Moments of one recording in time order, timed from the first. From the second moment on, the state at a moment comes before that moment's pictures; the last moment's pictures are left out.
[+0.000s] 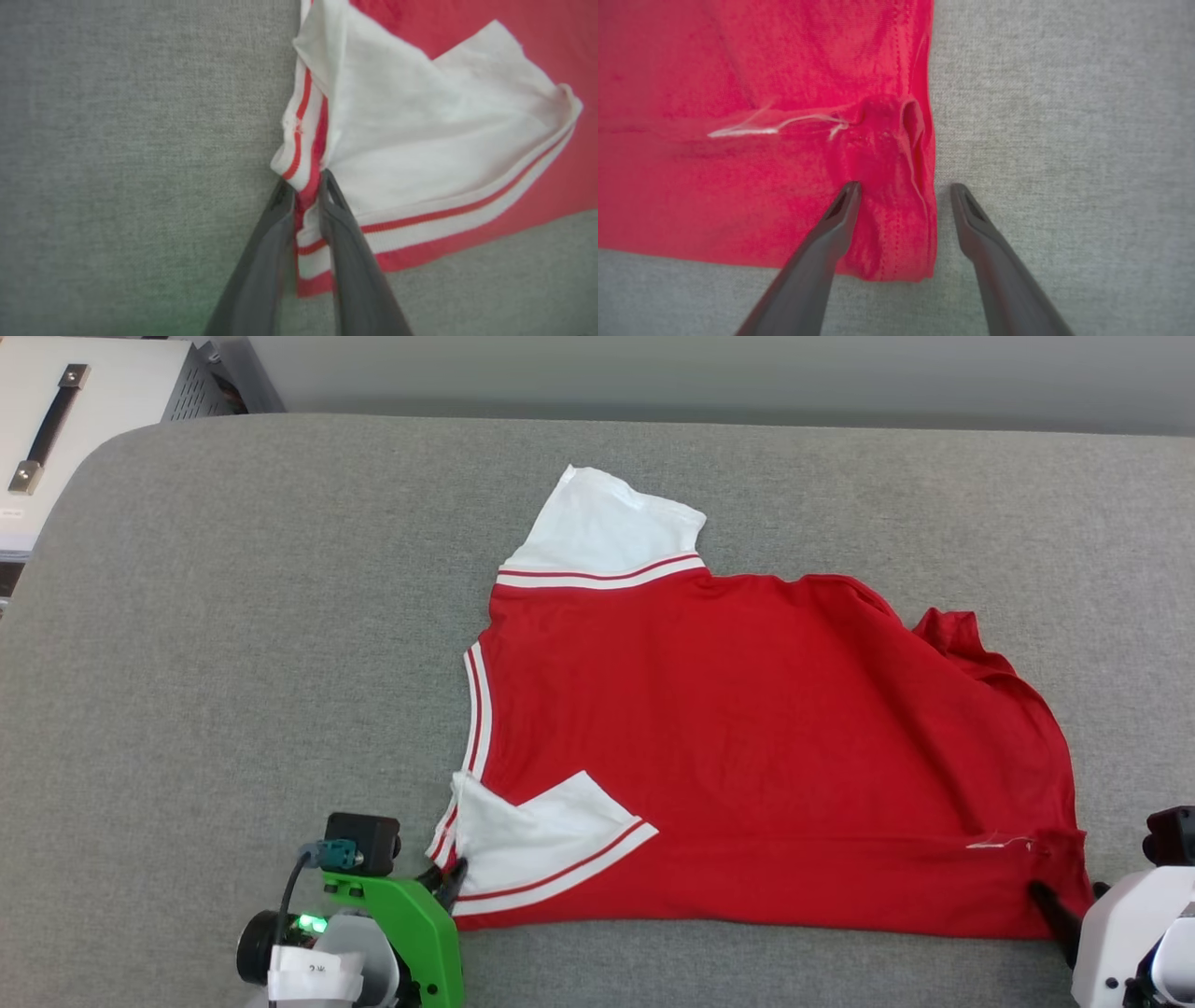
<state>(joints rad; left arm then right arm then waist) -0.24 0.46 -0.73 0.32 -0.84 0.16 0.10 0.04 -0.32 -0.10 0.09 0.37 0.13 0.60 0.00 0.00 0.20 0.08</state>
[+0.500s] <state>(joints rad) -0.18 0.48 -0.70 0.31 -0.86 0.17 0.03 0.11 -0.28 -0.11 0.08 0.38 0.13 0.60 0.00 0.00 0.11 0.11</state>
